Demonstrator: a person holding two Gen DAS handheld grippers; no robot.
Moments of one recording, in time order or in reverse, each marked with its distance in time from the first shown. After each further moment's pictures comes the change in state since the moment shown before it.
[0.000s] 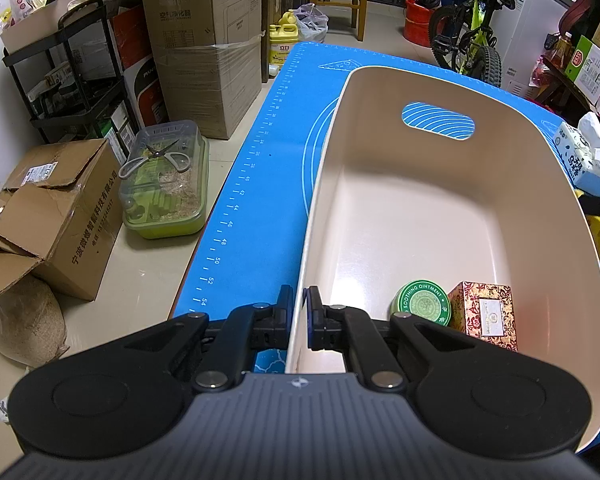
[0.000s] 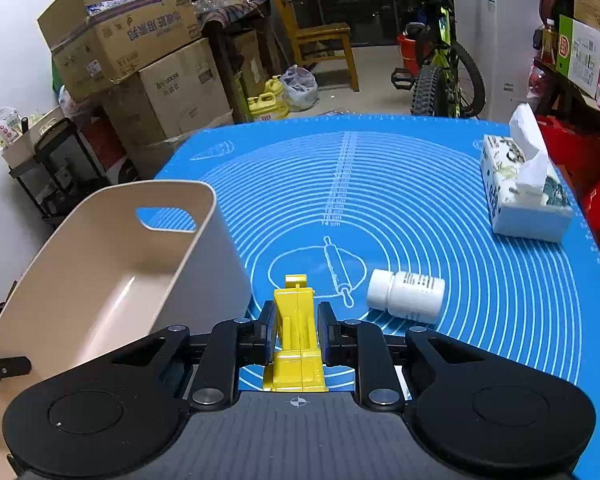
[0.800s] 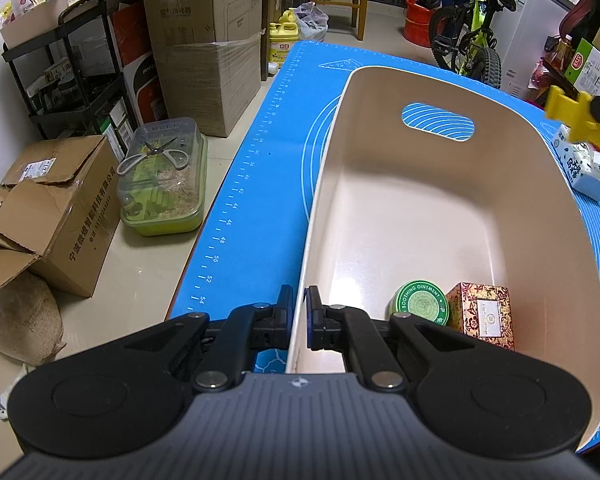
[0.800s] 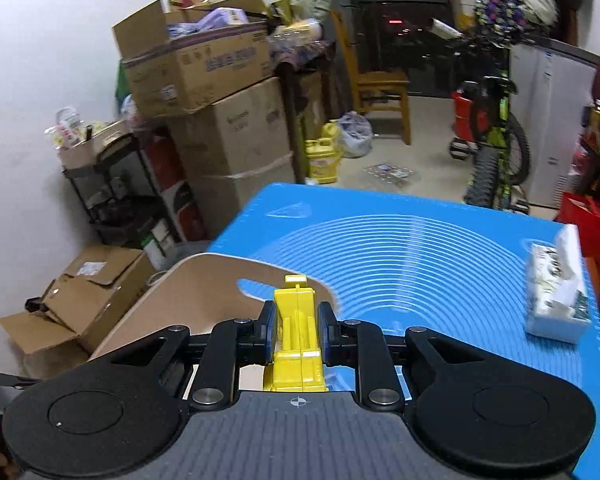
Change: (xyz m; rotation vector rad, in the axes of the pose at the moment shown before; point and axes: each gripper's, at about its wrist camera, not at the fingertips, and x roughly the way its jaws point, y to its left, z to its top) left arm -0.001 -0.003 -0.001 -0.017 0.008 -0.008; right arm -0.058 0.087 0.050 -0.152 -0.096 0.094
